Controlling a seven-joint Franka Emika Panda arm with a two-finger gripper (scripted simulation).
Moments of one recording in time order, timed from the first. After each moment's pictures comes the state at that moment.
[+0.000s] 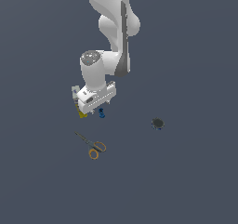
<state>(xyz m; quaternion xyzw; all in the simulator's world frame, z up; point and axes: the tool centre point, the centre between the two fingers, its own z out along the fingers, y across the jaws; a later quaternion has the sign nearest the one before) -0.088 -0.099 0.099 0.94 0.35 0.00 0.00</state>
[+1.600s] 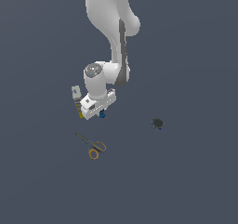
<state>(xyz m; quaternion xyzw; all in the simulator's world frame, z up) -0.093 -0.100 0.043 0.93 0.36 0.00 0.00</state>
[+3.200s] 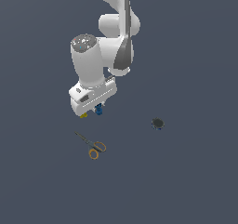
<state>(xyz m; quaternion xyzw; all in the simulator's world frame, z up) -0.029 -0.094 0.174 0.93 0.36 0.00 0.00</state>
